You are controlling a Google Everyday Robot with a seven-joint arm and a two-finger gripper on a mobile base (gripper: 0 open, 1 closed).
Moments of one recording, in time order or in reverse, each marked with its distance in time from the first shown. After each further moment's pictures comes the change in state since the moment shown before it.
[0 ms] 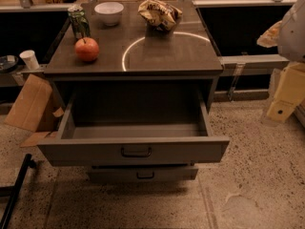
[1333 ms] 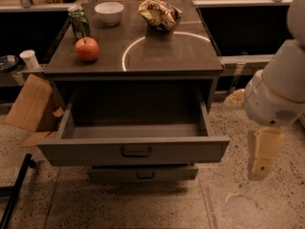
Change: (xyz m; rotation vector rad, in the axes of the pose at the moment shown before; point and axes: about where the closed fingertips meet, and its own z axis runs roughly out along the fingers) arm 0.011 0.074 0.101 -0.255 -0.016 -0.176
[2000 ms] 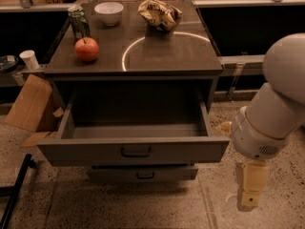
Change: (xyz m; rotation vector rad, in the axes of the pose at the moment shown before) arm -0.004 0.036 0.063 -0.085 -0.020 -0.013
